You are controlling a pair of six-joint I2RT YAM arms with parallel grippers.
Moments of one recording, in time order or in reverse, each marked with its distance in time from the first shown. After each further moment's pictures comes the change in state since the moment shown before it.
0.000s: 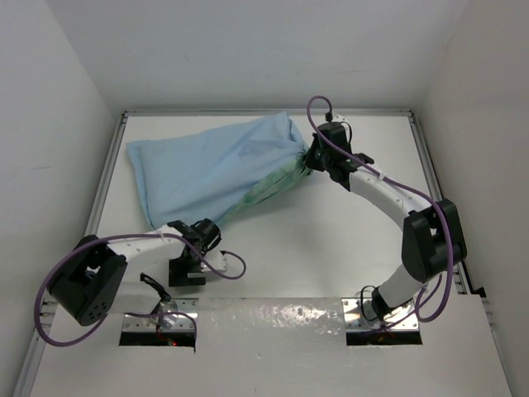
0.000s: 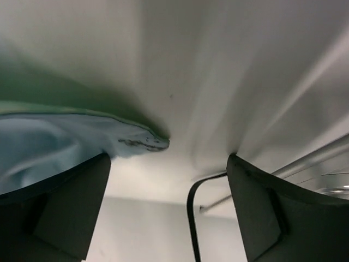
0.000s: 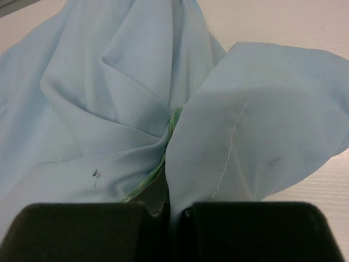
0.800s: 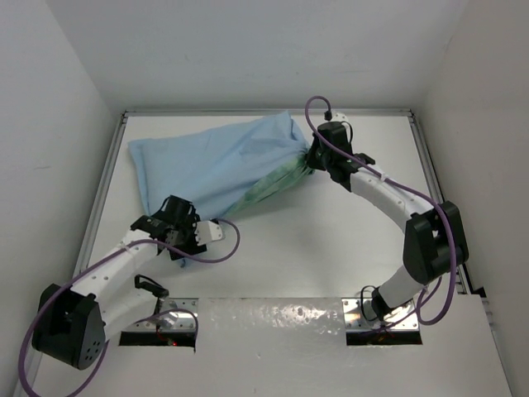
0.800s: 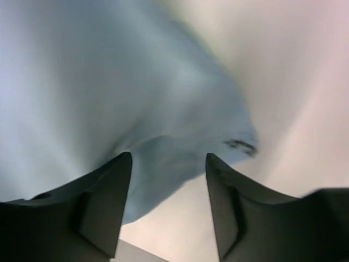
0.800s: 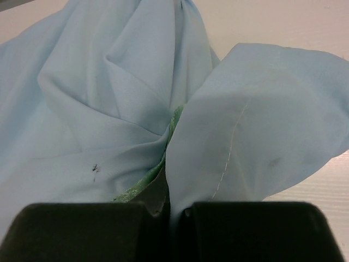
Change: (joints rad) left arm 0.287 -0.286 0.069 0.134 0.222 0.137; right arm 0.000 -0.018 0.000 -0.005 0.031 -0.062
